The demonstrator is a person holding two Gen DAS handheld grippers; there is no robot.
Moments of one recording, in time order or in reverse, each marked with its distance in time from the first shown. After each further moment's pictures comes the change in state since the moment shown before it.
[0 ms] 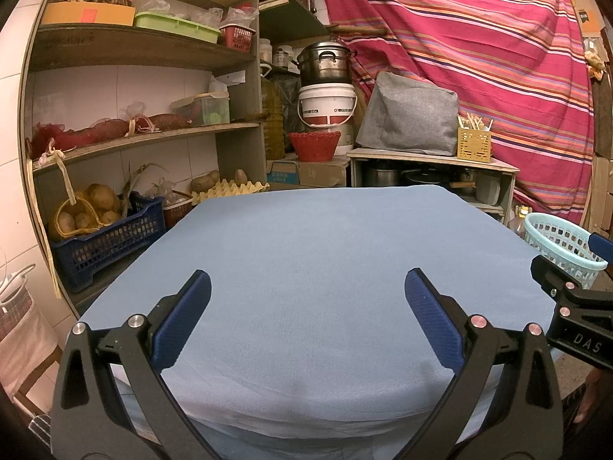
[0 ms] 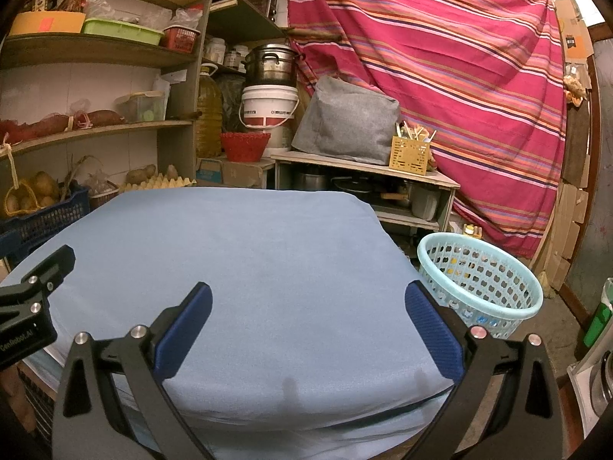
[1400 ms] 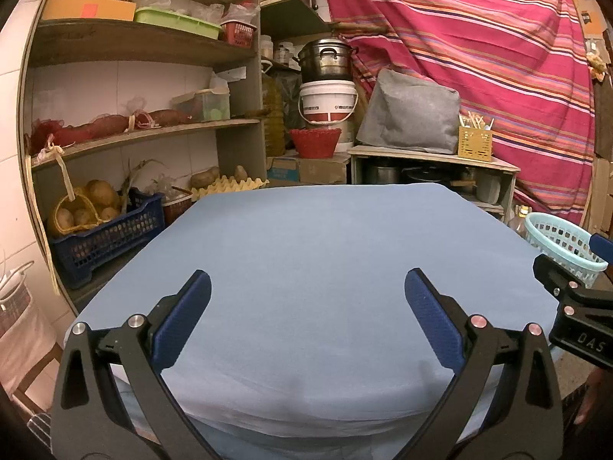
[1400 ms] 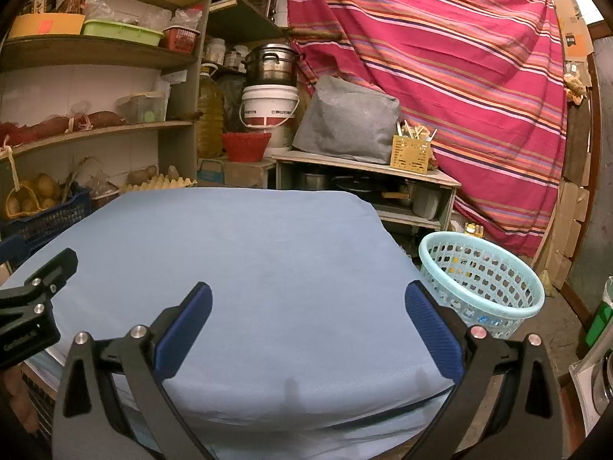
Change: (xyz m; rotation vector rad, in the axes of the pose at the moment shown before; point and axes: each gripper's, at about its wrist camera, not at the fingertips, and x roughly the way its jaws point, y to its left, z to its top) left arm 0.001 0.002 0.001 -0.006 0.007 0.000; right arm -0.001 0.006 -0.001 0.005 0.002 -0.001
